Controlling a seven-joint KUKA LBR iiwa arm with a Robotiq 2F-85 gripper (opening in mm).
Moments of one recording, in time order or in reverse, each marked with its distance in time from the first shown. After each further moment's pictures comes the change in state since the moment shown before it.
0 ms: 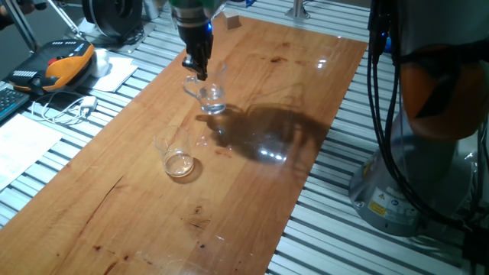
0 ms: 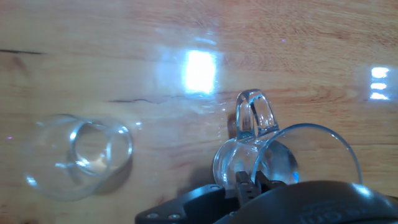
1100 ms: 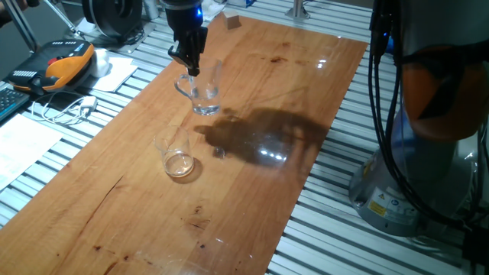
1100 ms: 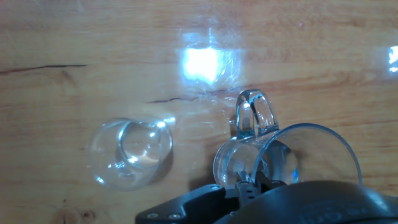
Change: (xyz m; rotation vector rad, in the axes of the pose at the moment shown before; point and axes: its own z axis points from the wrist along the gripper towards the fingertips) arm 0.004 0.037 -0.037 -0.052 0.035 0.073
